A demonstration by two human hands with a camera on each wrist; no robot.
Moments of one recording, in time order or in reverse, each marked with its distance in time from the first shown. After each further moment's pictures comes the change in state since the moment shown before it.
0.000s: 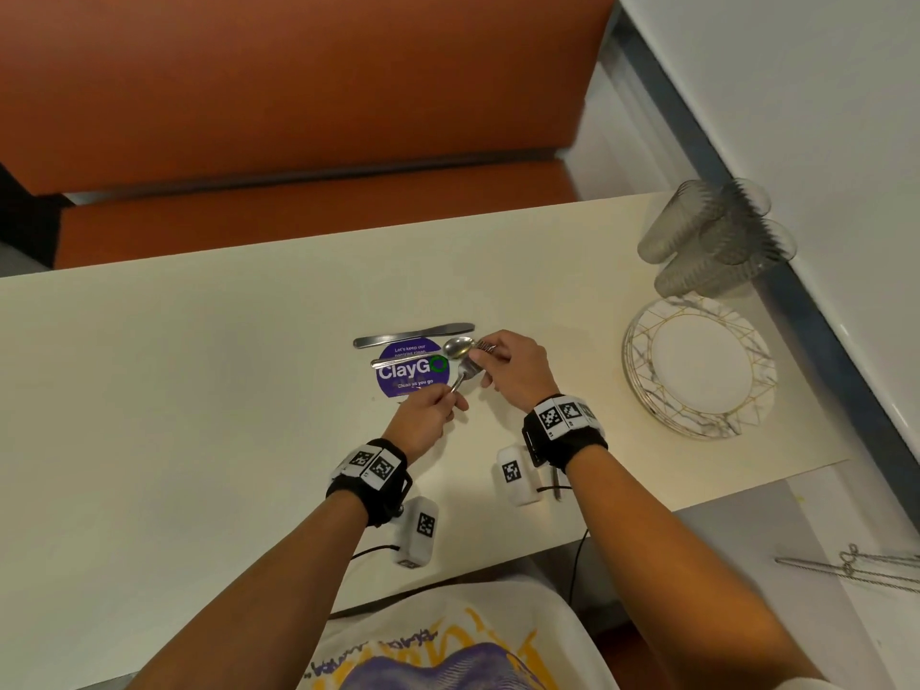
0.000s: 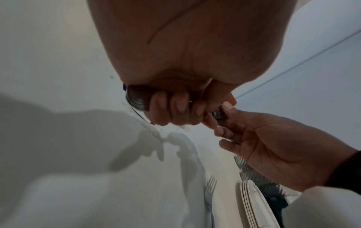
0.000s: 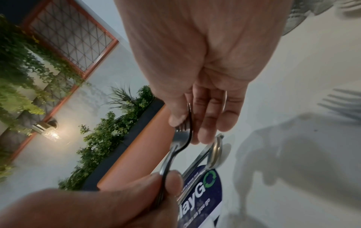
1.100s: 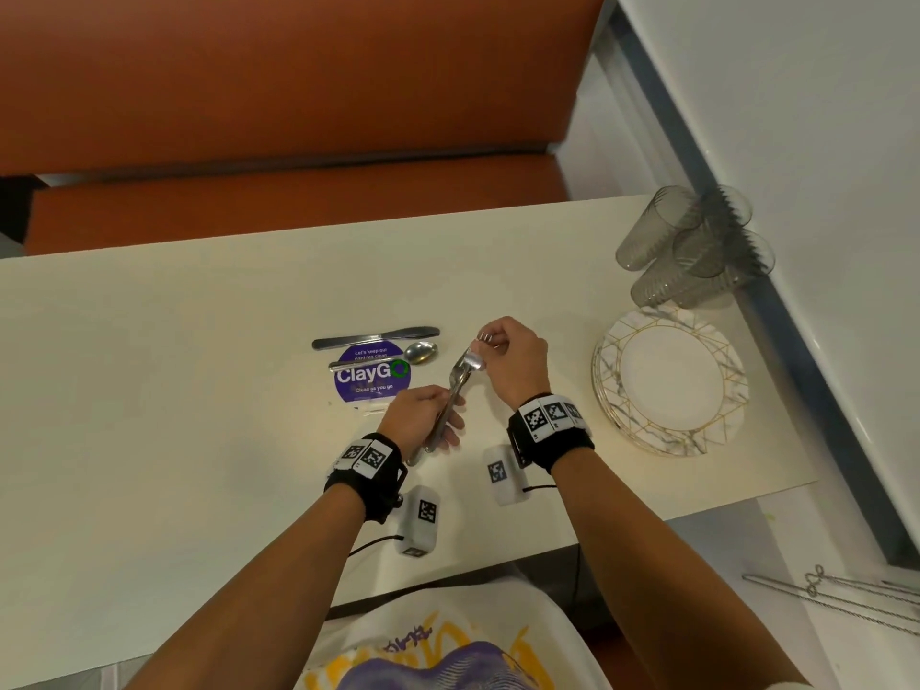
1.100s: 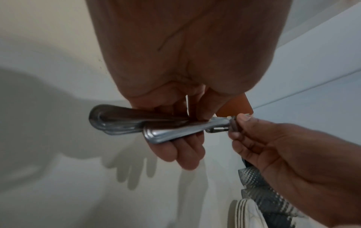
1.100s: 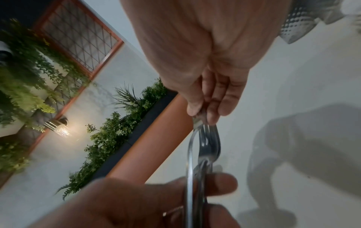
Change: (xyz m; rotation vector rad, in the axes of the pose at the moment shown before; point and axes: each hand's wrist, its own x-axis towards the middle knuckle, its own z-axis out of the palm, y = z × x) left_hand 0.023 0.027 0.052 -0.234 -0.009 -0.143; right_hand 0.026 0.017 -0.049 -0.060 0.173 -0.071
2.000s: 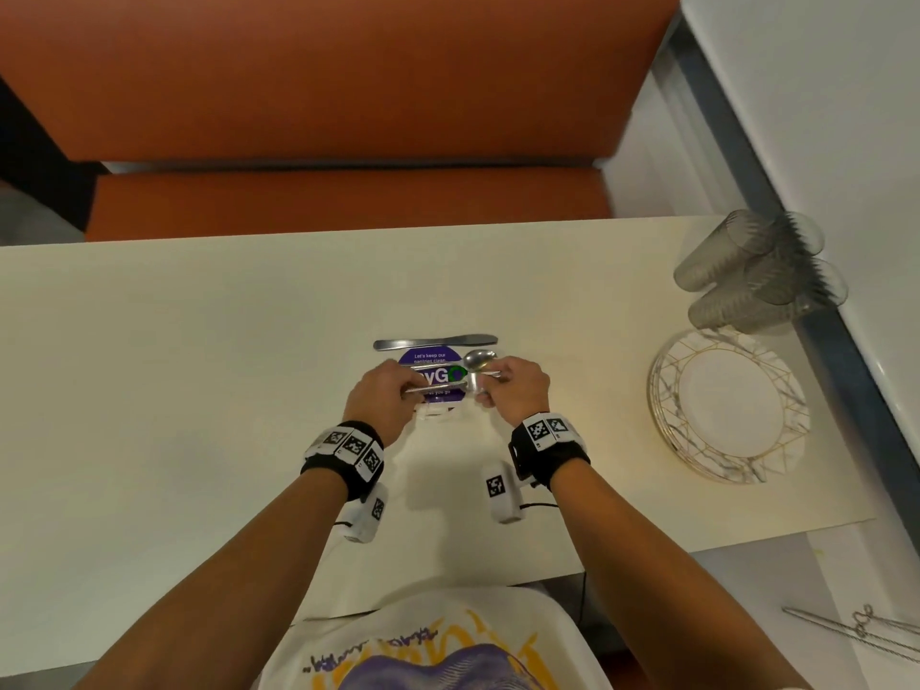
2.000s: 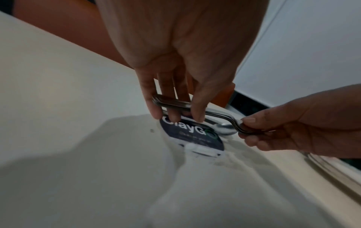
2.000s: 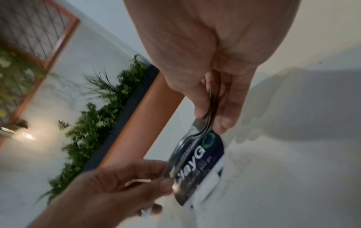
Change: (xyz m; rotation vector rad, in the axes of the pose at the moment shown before) left_hand 0.013 -0.023 -0.130 0.758 0.328 0.370; right_hand -0.017 -0.012 0.083 0.036 -0.154 0.292
